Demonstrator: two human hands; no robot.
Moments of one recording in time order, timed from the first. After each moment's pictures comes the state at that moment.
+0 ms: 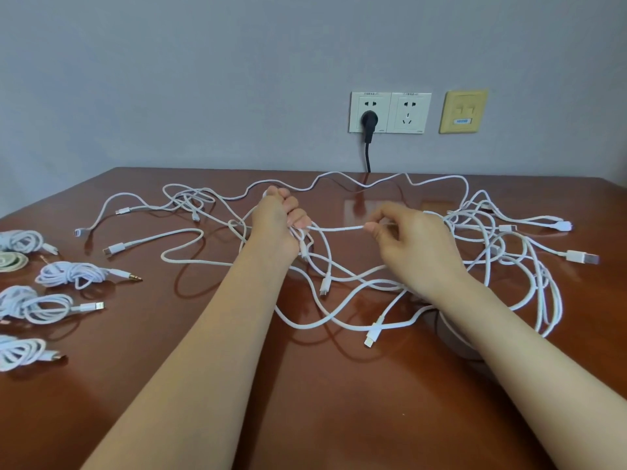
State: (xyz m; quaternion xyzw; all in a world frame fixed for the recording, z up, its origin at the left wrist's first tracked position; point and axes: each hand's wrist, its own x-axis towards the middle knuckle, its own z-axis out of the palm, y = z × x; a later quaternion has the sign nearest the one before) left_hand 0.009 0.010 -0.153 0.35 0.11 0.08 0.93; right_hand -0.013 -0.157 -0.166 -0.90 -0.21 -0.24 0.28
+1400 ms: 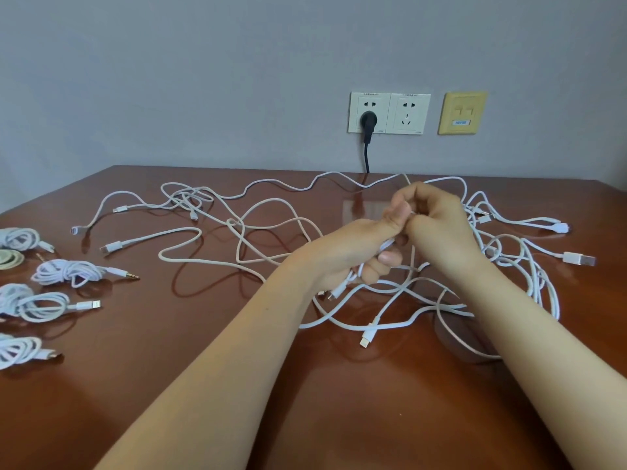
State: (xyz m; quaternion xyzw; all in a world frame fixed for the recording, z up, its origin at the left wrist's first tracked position) left_hand -0.027 -0.050 -0.149 0.74 -0.11 -0.19 0.64; right_hand -0.003 -0.168 -0.154 -0.79 -0.17 -0.17 0.56
